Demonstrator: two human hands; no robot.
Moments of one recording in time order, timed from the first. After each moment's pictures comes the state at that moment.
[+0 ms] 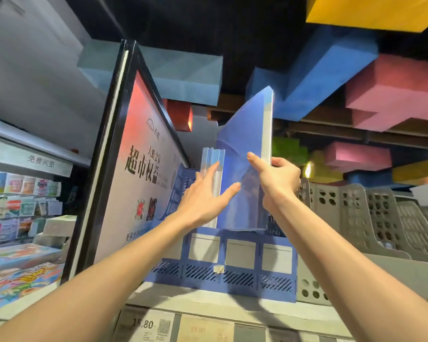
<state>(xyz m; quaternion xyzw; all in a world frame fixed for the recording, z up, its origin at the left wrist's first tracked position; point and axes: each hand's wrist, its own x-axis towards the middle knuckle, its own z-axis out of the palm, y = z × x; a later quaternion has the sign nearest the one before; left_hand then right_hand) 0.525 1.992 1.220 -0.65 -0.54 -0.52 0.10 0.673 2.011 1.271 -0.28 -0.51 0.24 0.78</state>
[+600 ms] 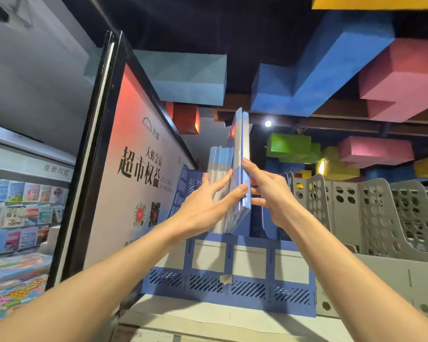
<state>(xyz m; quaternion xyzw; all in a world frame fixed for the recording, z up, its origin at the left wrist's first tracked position) 0.520 1.989 1.215 -0.71 -0.51 -0.49 0.03 0.677 2.049 1.256 -0.18 -0.70 0.38 0.58</state>
